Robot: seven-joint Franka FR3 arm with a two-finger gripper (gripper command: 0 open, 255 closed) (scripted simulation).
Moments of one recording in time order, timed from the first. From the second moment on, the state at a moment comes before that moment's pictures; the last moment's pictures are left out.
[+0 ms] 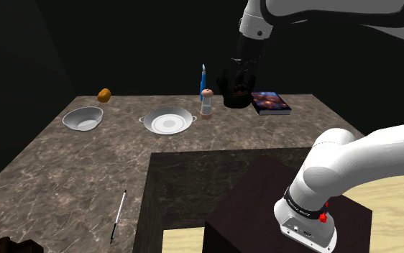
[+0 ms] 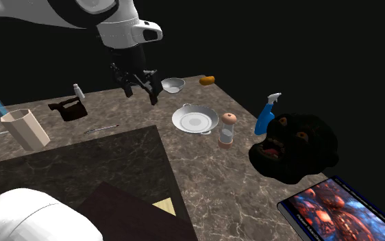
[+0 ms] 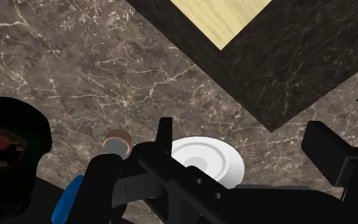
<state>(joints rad) 0.00 -0.78 -0.02 -2.34 0.01 1.69 0.03</state>
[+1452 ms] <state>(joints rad) -0.05 -0.07 -0.20 -1.98 0.00 1.99 -0.21</state>
